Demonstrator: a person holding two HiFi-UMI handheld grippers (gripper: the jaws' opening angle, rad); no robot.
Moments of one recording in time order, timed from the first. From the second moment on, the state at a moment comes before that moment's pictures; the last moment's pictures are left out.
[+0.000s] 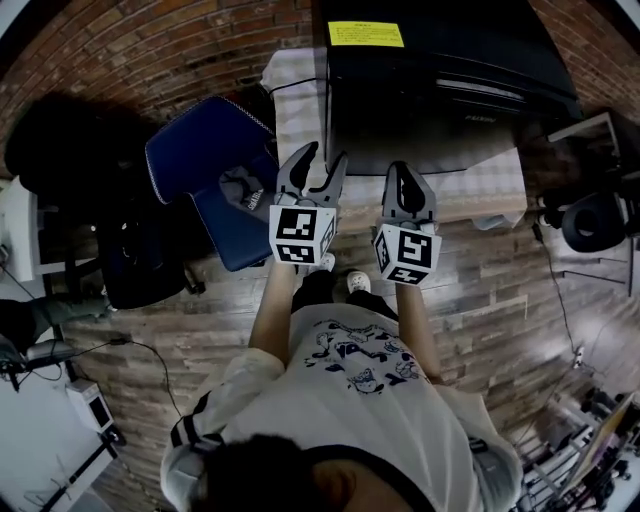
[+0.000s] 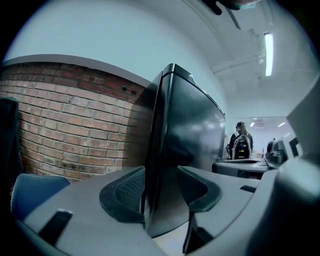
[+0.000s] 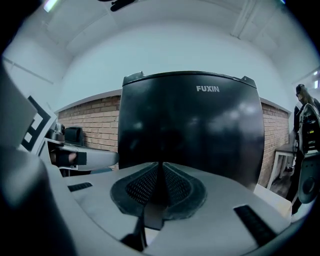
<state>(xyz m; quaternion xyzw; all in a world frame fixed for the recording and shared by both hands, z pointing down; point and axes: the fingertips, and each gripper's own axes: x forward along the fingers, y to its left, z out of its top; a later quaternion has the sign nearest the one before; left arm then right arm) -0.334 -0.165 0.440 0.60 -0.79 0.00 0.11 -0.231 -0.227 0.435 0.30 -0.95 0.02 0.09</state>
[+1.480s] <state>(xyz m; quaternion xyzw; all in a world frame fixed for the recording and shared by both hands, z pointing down) -0.338 -0.202 0.460 0.72 -0.68 0.06 0.12 -0.216 -0.233 0.465 0.39 -0.91 0.04 0.13</state>
